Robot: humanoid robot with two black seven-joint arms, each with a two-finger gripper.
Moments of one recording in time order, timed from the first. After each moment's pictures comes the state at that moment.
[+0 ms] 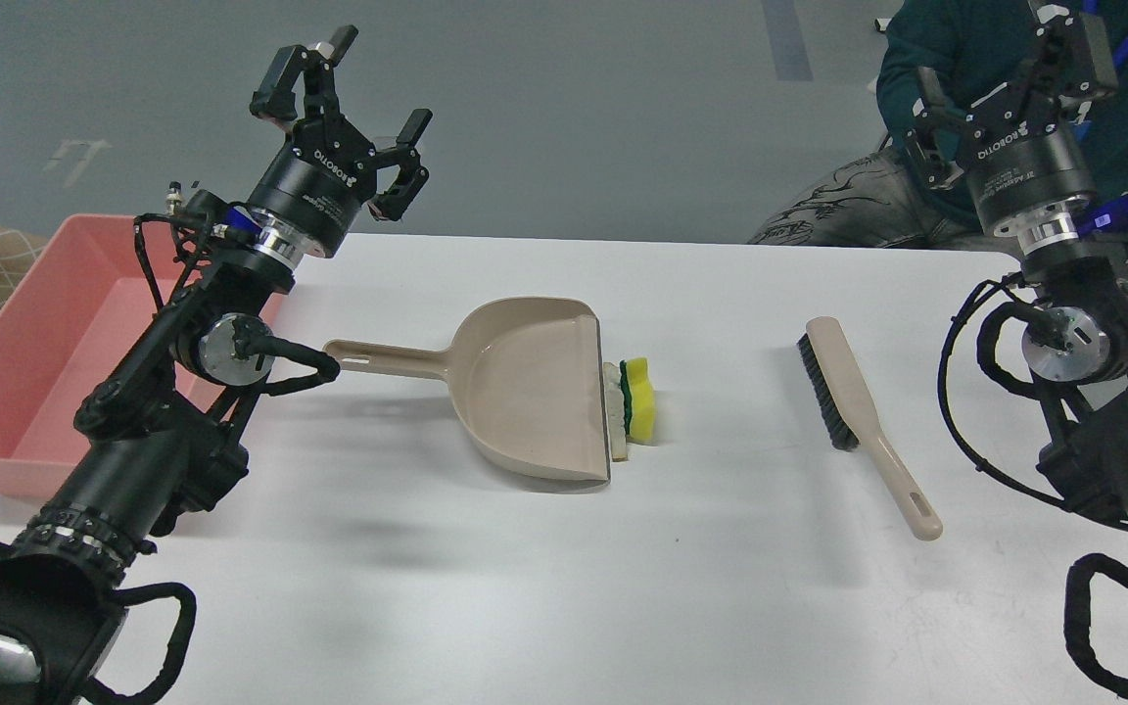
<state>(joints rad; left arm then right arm) -0.61 0.14 -1.28 -0.85 0.60 -0.49 -0.29 0.73 -0.18 1.31 0.66 -0.69 0.46 0.42</state>
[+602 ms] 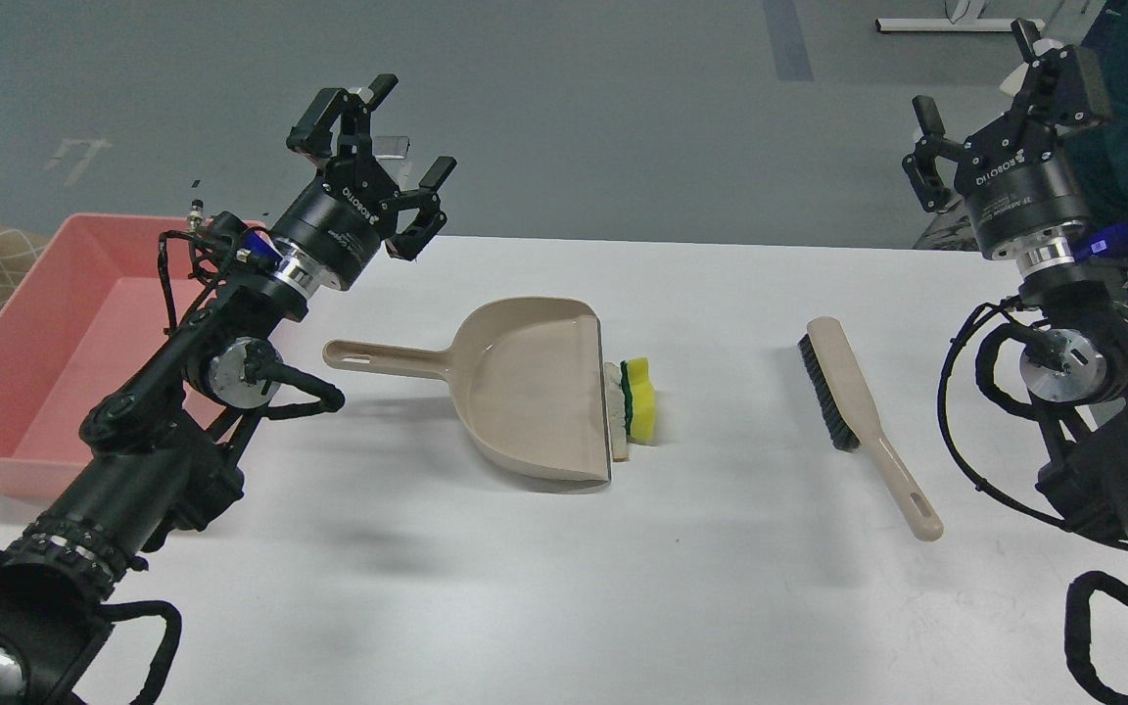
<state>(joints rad) -0.61 0.21 -1.13 -0.85 0.61 -0.47 -0.28 0.72 -0.18 1.31 0.67 -0.69 0.45 0.42</state>
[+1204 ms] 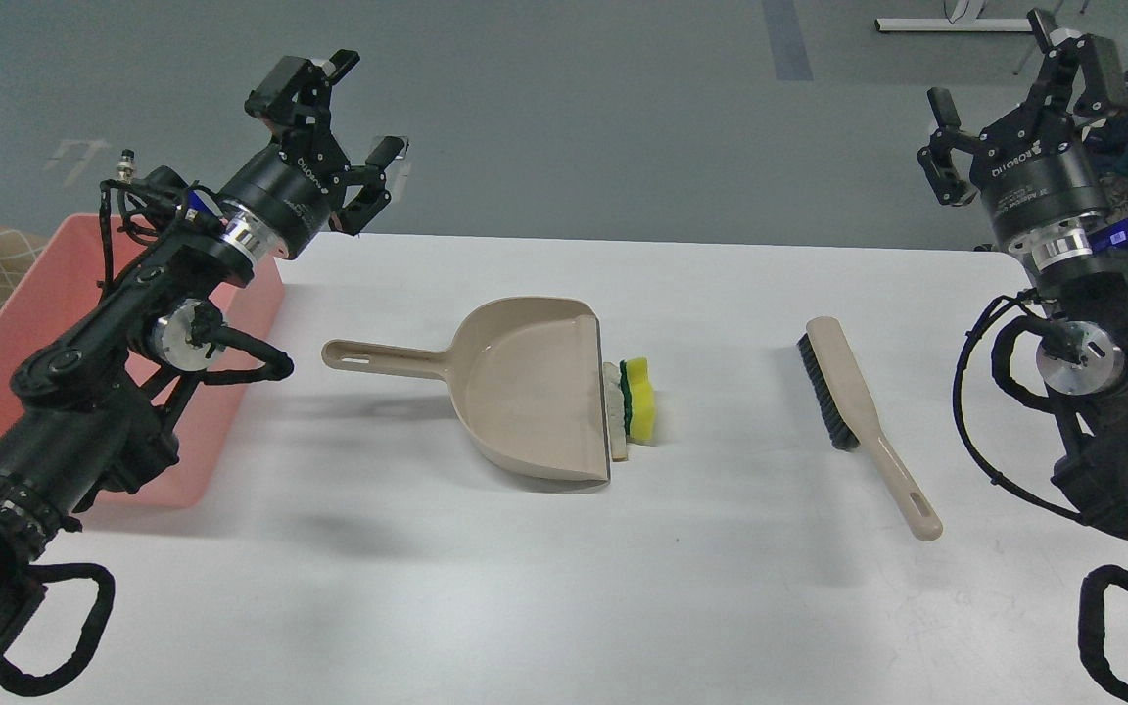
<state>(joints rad) -0.69 0.32 -1.05 -0.80 0.60 -0.43 -0.28 0.73 -0.20 1.30 0.66 -0.69 0.45 0.41</state>
